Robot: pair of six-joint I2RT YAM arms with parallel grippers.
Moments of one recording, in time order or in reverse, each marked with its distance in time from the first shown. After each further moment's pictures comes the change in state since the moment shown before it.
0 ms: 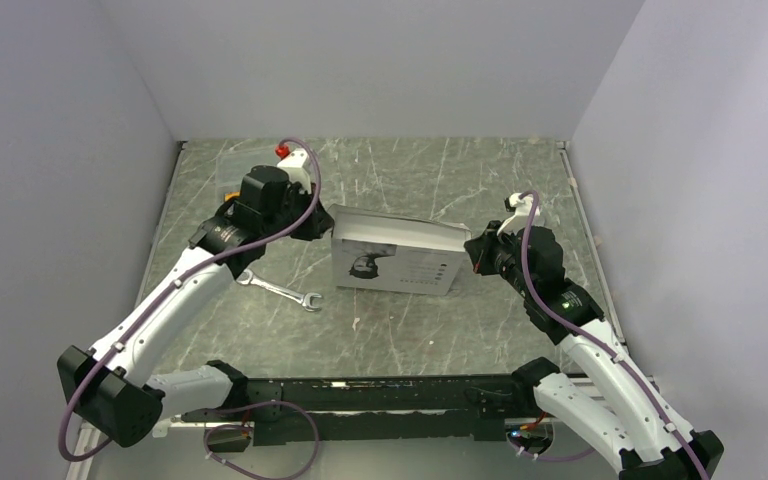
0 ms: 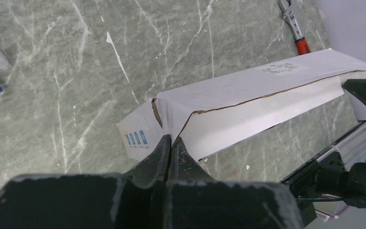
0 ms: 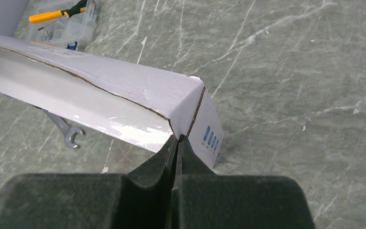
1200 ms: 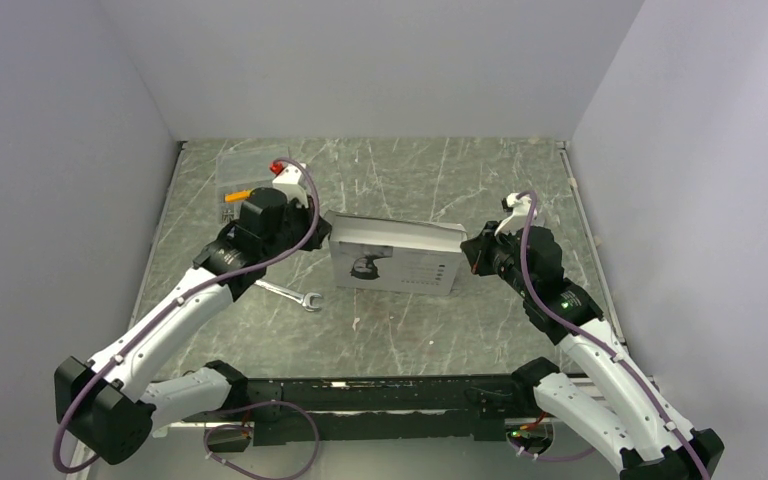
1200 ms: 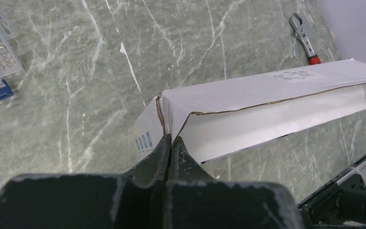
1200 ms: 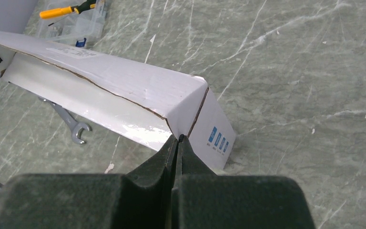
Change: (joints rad) left arm -0.005 -0.085 -0.201 0.192 -0.065 -0.017; right arm 0.005 0.001 -0.001 0.011 -0.026 0.001
